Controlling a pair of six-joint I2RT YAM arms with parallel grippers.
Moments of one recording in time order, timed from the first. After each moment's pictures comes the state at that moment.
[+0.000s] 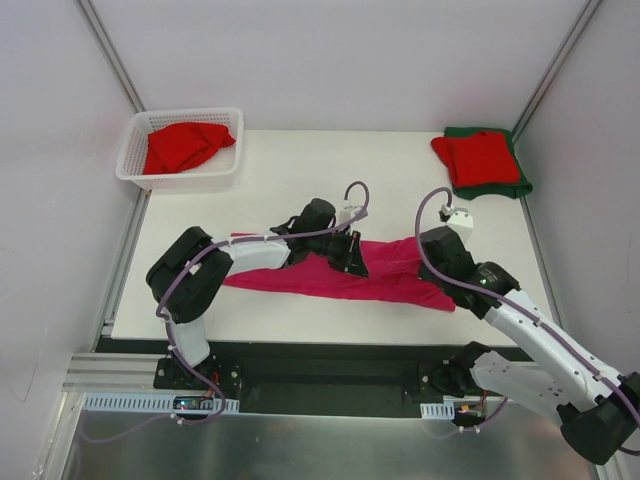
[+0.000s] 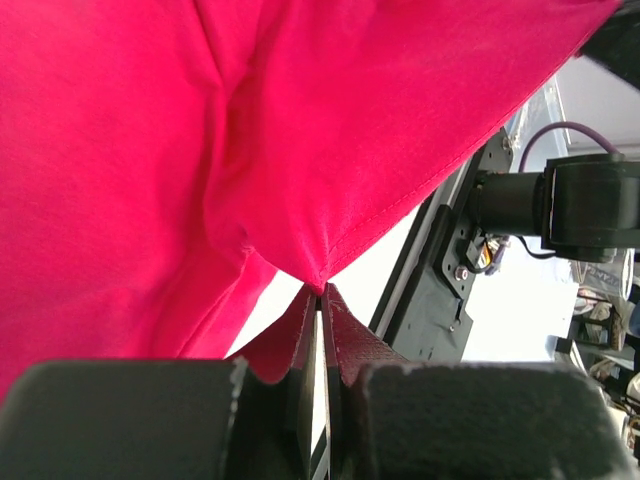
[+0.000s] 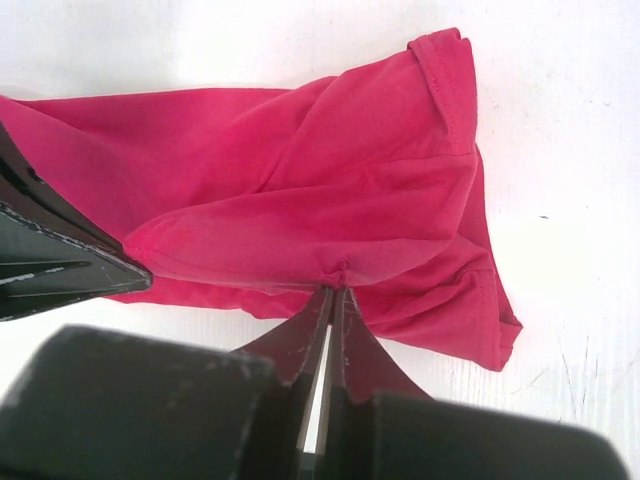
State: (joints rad) left arm -0.77 1.81 1.03 0.15 0.68 -0.56; right arm 0.66 0.89 0.80 -0.76 0.51 0.65
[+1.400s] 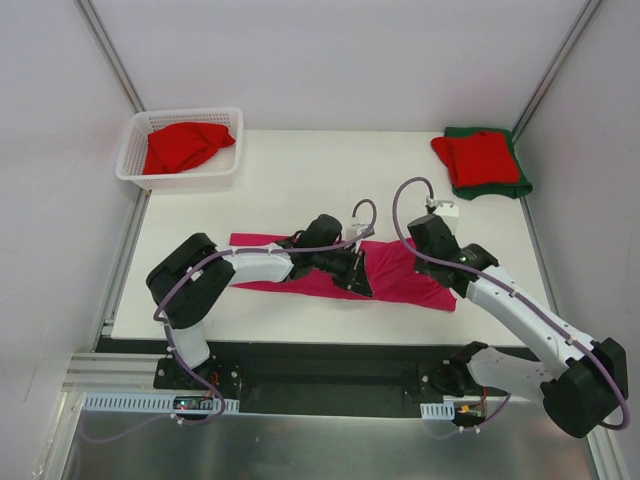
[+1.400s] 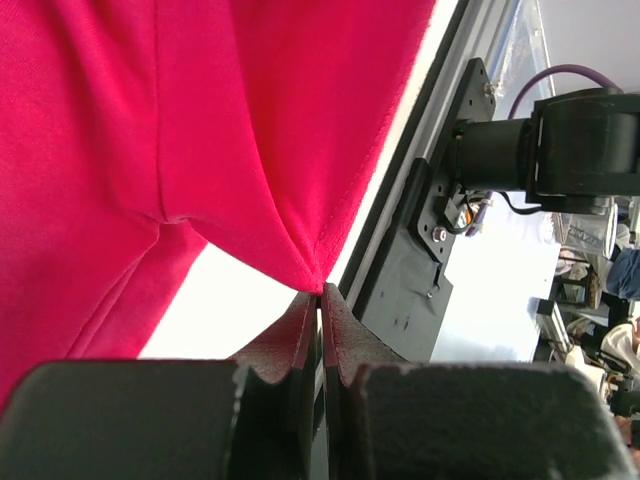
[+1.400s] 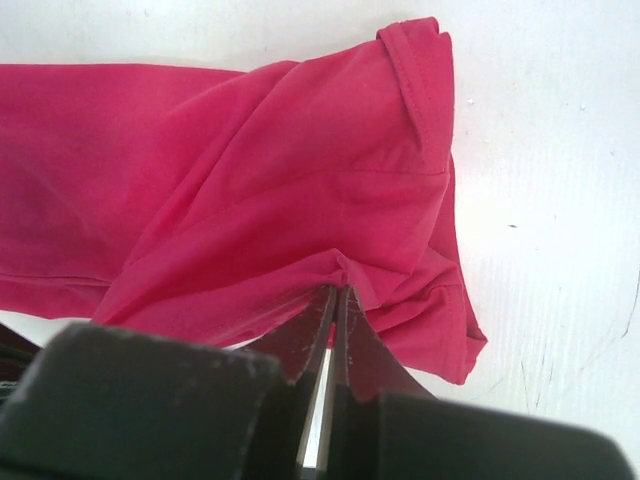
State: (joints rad) left arm -0.86 1.78 0.95 0.18 0.70 -0.61; right arm 0.60 1.07 0.83 -0.73 0.51 0.54
